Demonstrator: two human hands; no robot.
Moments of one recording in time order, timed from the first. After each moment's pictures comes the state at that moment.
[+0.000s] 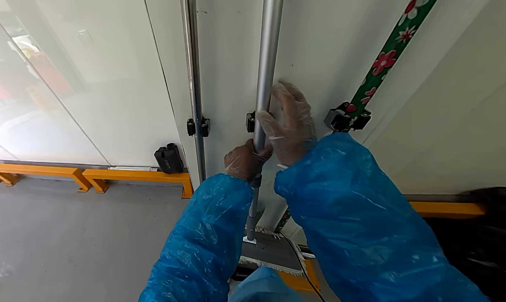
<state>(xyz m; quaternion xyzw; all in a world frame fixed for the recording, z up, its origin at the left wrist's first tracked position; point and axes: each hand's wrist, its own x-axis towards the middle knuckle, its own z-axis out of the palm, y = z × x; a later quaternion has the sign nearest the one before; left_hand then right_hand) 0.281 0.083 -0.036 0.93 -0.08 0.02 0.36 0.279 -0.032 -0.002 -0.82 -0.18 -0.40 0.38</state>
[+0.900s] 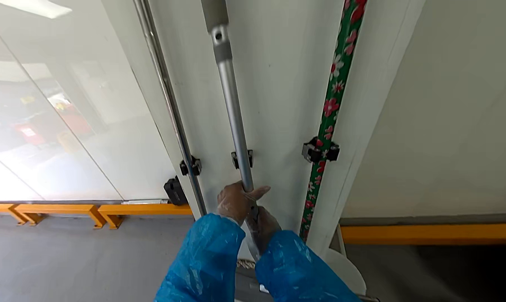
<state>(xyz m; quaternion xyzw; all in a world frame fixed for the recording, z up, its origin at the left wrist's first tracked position) 0.276 0.076 -0.034 0.93 -0.03 0.02 0.36 0.264 -0.027 -0.142 -0.91 -0.04 -0.05 0.42</state>
